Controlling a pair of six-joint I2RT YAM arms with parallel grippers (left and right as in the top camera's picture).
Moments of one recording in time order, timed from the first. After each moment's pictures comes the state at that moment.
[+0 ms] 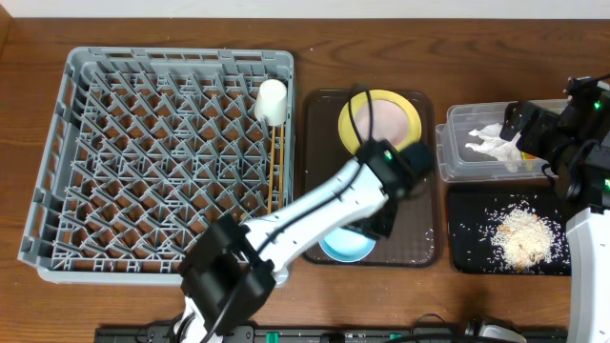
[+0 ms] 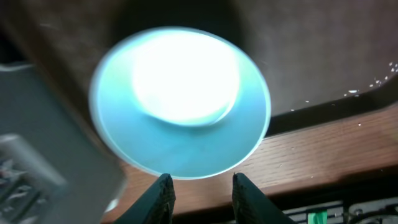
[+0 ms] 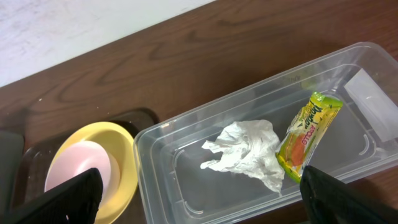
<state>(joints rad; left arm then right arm) -0.98 1.98 1.67 -1.33 0.05 -0.63 -0.30 1.24 1.09 -0.54 -0.19 0.18</state>
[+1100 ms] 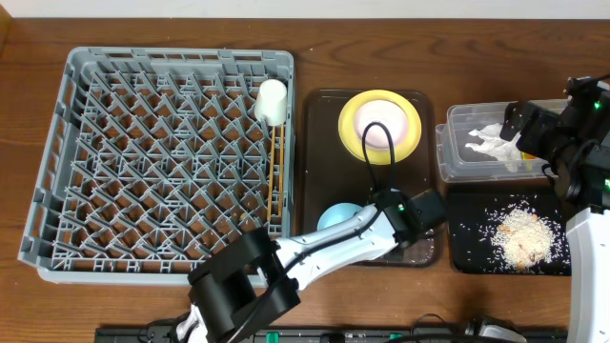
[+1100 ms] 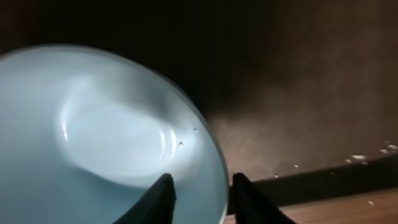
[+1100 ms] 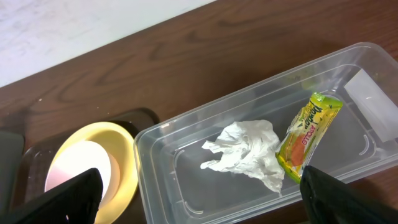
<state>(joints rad) -1.10 1.98 1.43 -0.96 -0.10 -0.83 -0.30 1.24 1.09 -0.54 -0.19 0.18</state>
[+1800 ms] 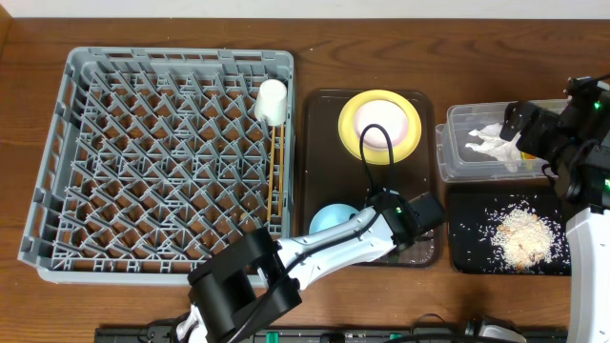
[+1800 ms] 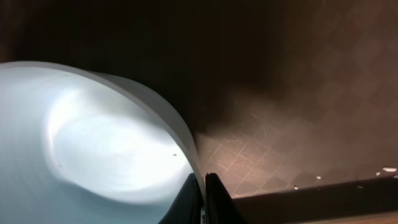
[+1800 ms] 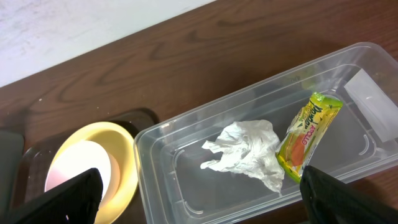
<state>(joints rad) -1.10 1.98 1.40 -0.94 -0.14 -0.82 -0.30 1.24 1.09 -0.54 -0.19 0.18</state>
